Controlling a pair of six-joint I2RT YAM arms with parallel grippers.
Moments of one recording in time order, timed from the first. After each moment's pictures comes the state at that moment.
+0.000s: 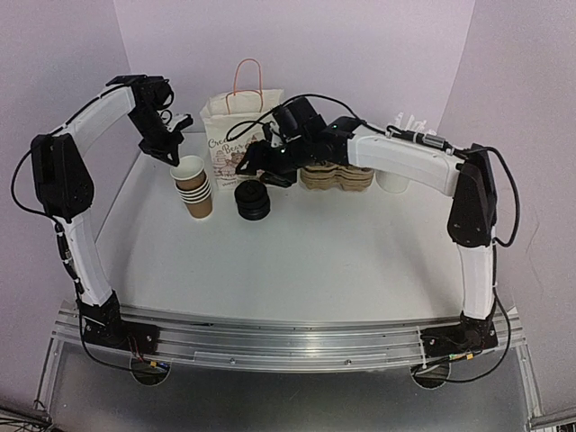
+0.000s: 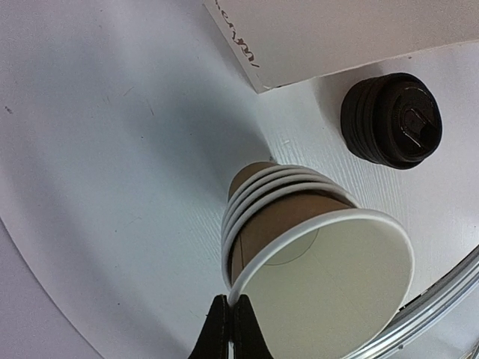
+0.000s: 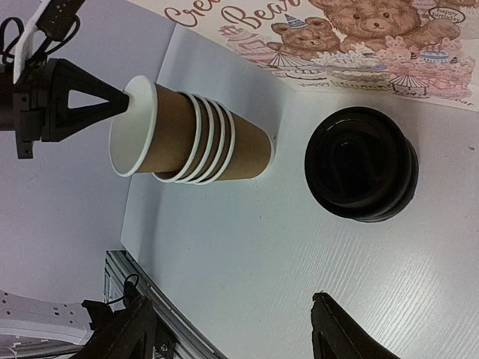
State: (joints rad) left arm -0.23 1.96 1.92 -1.31 0.18 0.21; right arm 0.90 2.10 1.91 -0.51 -0.22 0.85
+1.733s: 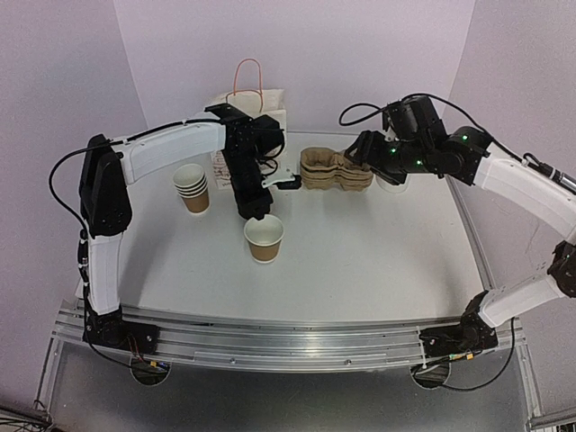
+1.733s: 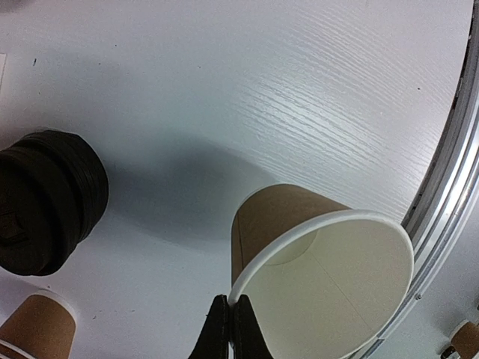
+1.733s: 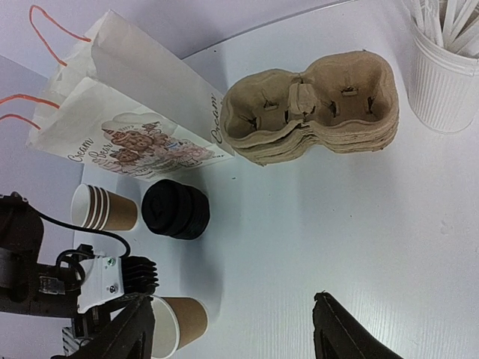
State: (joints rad) left arm -0.85 2.07 1.91 -1.28 0.18 0.37; right arm 0.76 1.38 1.28 -0.59 0.16 0.87
